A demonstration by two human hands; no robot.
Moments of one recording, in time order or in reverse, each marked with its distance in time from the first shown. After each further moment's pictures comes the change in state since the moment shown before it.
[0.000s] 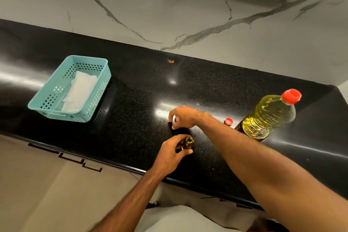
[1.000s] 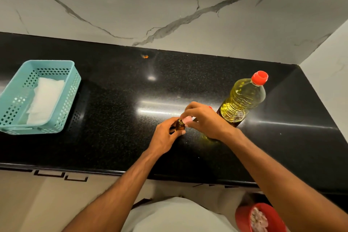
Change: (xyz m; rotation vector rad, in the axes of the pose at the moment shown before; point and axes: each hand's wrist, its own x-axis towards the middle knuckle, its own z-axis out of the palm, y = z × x) left_hand 0.047 0.012 0.017 0.001 -0.104 0.104; right_hand -0.144 0.024 0.012 0.257 0.489 -0.010
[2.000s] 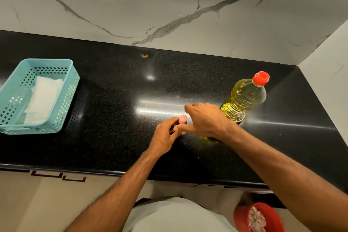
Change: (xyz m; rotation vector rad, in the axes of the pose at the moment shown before) left_hand 0.001 -0.003 -0.001 0.065 0.010 0.058; right_hand 0.011 -0.020 -0.005 -0.547 -0.070 0.103
